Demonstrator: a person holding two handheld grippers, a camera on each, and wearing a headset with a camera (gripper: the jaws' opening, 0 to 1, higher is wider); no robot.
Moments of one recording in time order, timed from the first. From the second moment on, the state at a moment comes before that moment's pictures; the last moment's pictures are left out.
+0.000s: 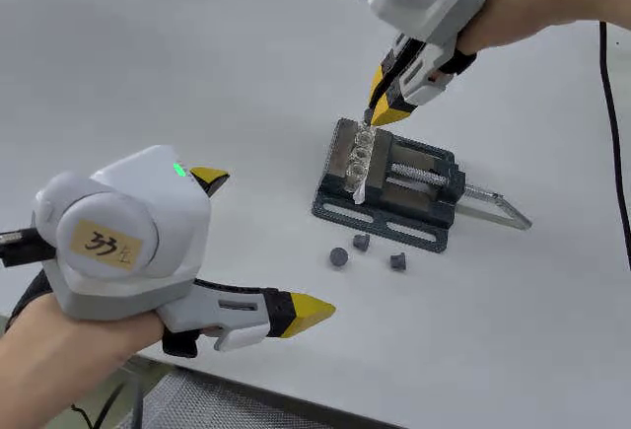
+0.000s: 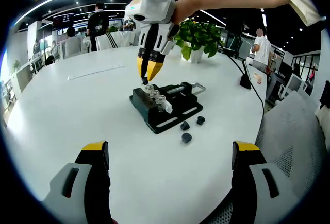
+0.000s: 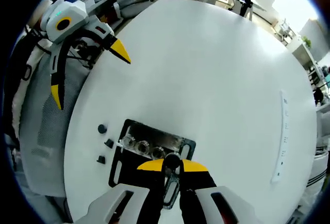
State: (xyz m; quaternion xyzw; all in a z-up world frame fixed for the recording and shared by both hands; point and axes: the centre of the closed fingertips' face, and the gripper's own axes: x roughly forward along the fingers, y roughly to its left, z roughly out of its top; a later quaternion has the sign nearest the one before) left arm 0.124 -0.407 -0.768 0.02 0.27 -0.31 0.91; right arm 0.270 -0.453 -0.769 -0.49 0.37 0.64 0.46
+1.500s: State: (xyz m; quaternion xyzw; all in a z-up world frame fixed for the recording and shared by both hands) left arm 0.122 -0.406 -0.770 0.00 0.27 -0.31 0.91; right arm 0.260 -0.454 -0.776 -0.48 0.42 0.59 0.50
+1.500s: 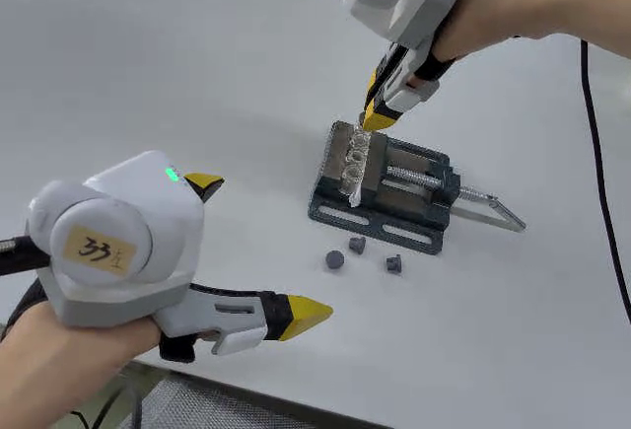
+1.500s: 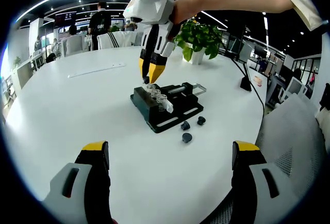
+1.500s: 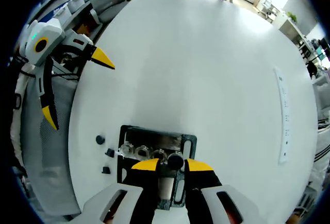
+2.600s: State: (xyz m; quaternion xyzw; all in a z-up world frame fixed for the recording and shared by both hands) left arm 0.128 -0.402 -0.775 0.00 0.28 -0.30 0.91; right arm 0.280 -0.454 -0.767 -0.50 0.40 0.64 0.43
